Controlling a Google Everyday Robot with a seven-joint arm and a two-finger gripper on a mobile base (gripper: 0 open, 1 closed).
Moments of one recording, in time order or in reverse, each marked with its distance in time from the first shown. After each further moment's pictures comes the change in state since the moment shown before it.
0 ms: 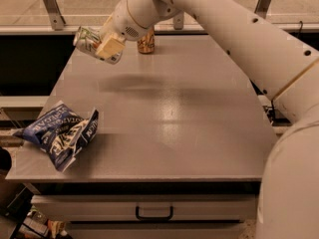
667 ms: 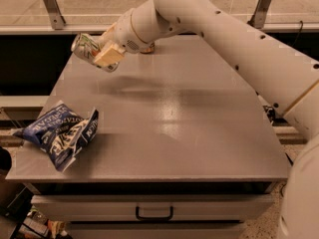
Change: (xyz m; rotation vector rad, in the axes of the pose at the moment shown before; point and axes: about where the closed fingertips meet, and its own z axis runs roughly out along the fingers) arm 0.004 0.018 0.011 0.016 -0.096 0.041
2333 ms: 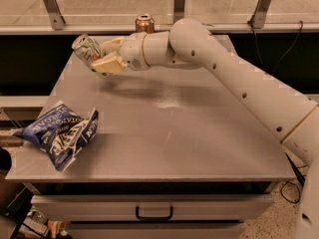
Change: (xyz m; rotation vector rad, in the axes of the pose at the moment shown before) arm 0.015 0.002 0.017 0.070 -0.308 0.154
